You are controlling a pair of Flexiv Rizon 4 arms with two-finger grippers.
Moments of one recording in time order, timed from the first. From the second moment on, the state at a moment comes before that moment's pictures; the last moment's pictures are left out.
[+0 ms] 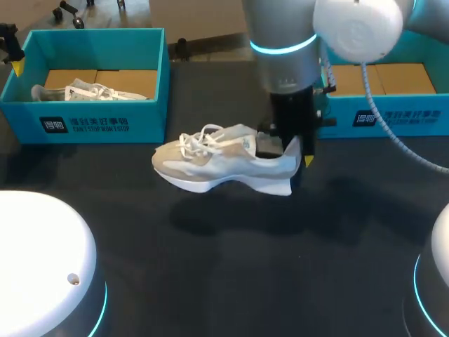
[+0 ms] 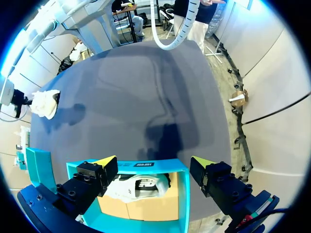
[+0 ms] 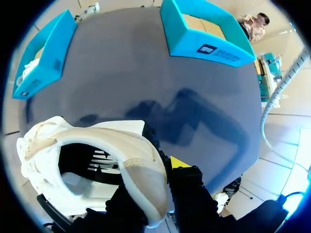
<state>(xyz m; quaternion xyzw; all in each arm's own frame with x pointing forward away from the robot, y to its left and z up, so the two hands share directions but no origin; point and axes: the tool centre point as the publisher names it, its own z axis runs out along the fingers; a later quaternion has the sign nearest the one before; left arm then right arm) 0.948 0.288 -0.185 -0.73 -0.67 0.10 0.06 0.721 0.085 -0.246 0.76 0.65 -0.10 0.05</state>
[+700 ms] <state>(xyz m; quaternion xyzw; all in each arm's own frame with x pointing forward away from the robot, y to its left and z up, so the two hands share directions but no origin) 0.948 0.288 -0.185 -0.73 -0.67 0.10 0.06 0.710 0.077 -0.291 0.75 0.65 -0.11 0.09</state>
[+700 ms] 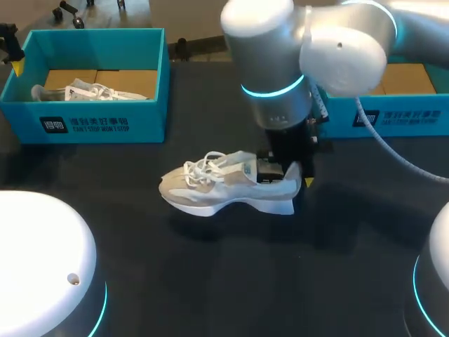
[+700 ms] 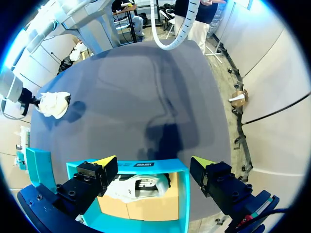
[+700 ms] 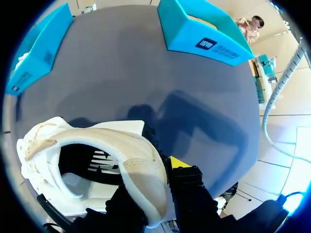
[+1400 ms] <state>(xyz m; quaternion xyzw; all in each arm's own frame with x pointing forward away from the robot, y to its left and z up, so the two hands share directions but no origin) 0.948 0.288 -0.185 -0.73 -0.67 0.10 0.06 0.733 0.062 -0.342 0.70 0.69 -0.10 0.12</state>
